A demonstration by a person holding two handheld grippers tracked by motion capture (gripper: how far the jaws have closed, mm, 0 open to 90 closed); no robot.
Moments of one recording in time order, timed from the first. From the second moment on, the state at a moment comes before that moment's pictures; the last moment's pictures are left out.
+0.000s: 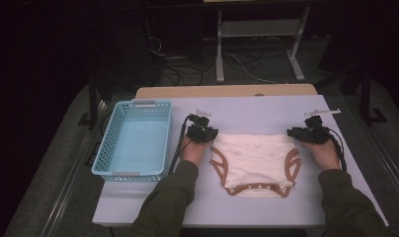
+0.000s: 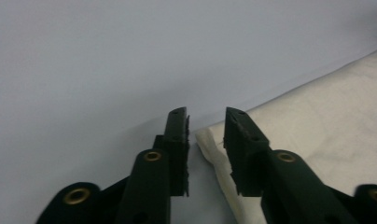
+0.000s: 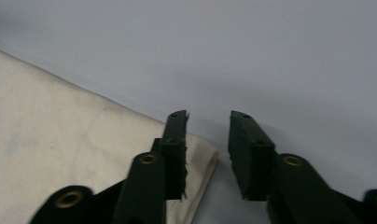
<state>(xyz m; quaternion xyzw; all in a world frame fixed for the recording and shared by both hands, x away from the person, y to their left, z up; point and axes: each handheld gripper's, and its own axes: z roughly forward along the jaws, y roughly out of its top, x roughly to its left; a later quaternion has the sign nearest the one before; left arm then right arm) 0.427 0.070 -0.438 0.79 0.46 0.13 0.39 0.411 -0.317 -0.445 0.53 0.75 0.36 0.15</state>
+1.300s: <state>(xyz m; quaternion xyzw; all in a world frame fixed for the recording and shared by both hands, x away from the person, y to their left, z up) 0.343 0.089 -0.420 0.83 0.36 0.09 0.41 0.388 -0.274 -0.423 0.47 0.78 0.40 0.11</state>
